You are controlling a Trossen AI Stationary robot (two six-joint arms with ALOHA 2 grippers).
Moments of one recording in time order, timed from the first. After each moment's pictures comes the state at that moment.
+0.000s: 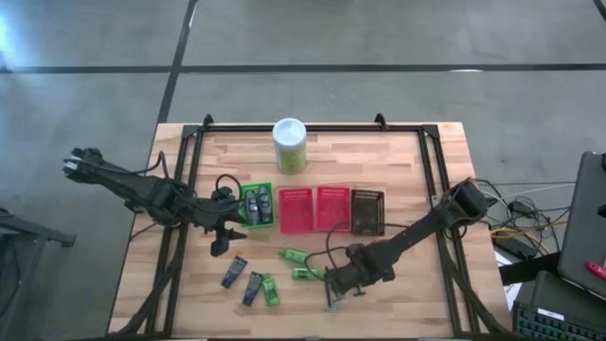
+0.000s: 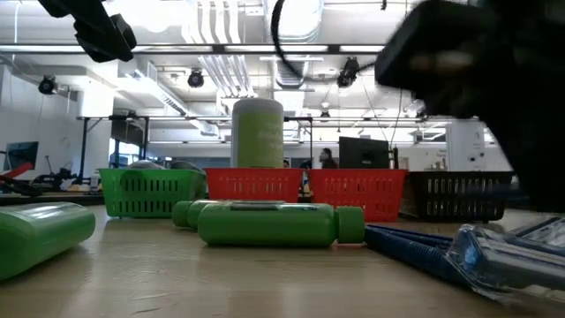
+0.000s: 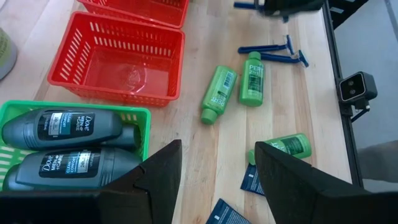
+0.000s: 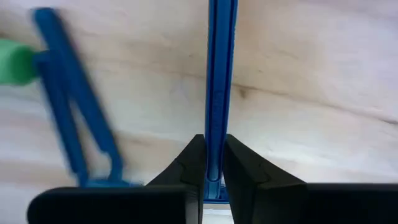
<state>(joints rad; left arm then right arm) -0.37 0.92 0.85 -0.70 -0.16 -0.50 0.52 1.92 1.30 -0.80 -0.12 1.95</state>
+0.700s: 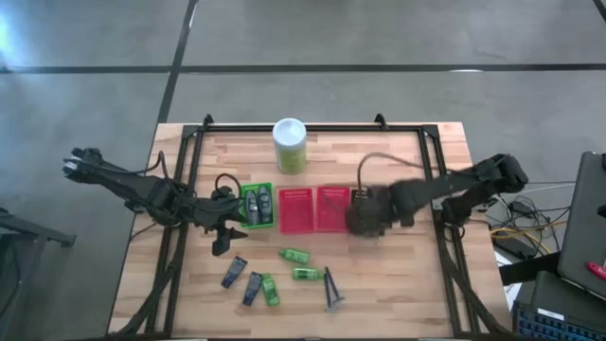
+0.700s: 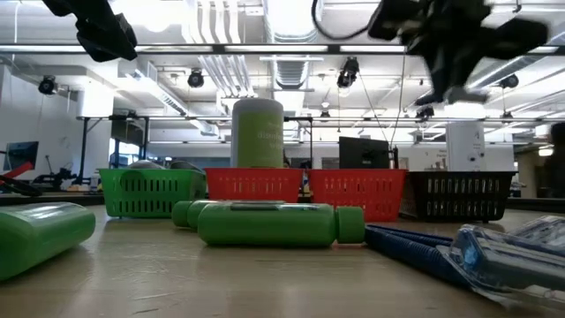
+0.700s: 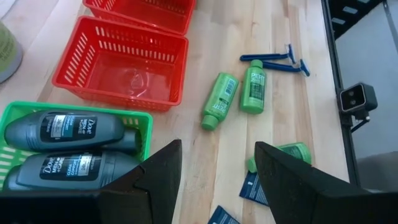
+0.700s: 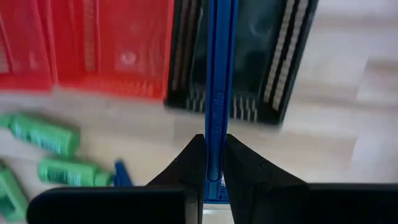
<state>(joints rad) -0.37 0.92 0.85 -0.68 -0.18 -0.52 0.21 1.51 1.28 -1.19 0.08 1.74</state>
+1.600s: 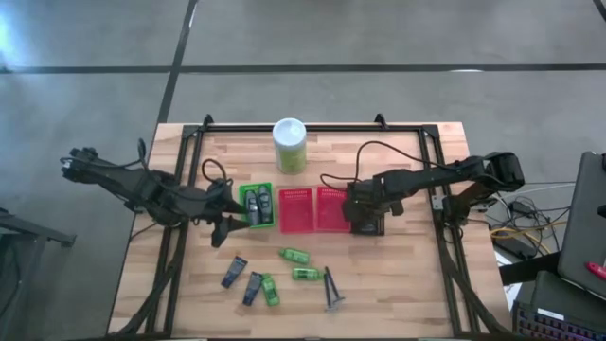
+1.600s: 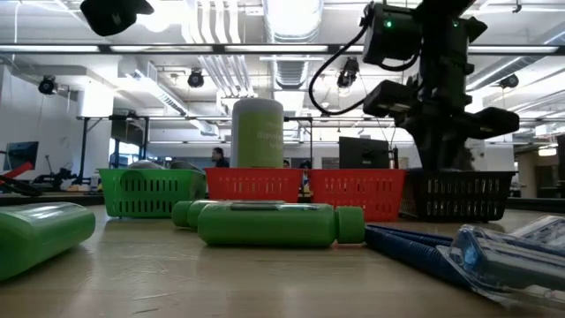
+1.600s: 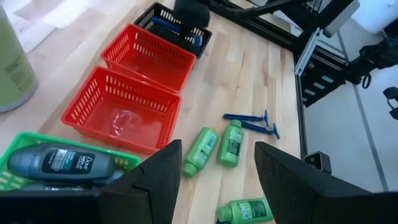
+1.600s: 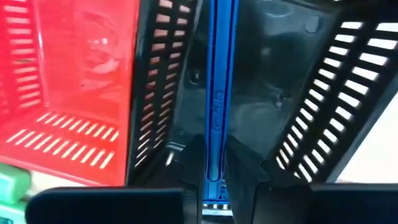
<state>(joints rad) -0.35 0.87 0.95 -0.64 -0.25 -0.64 -0.02 1.52 0.93 -0.80 -0.08 1.43</state>
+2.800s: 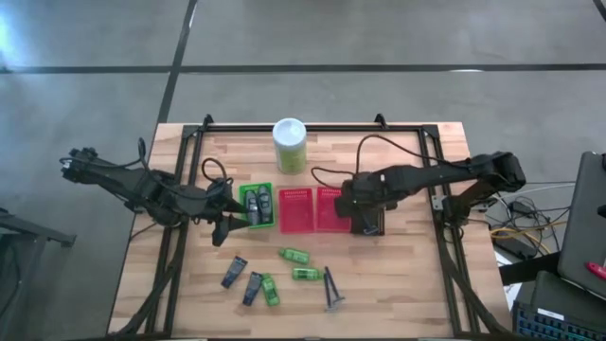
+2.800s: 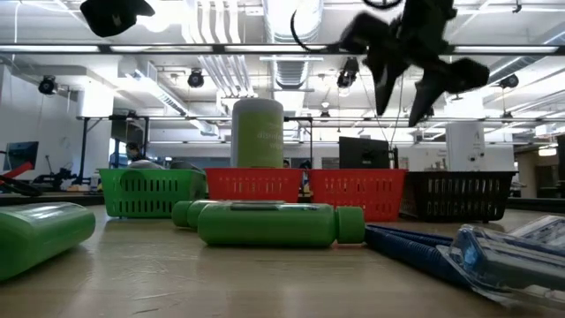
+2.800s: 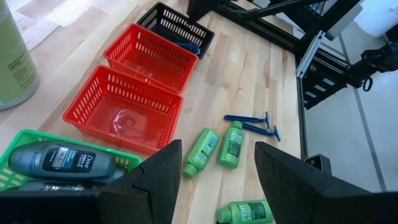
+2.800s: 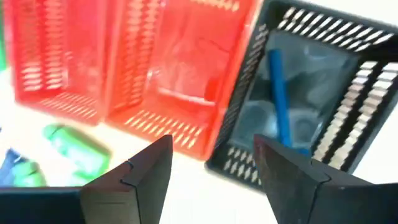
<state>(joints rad) -0.35 0.87 0.95 -0.64 -0.25 -0.66 0.07 1.52 1.20 -0.95 0.07 1.44</state>
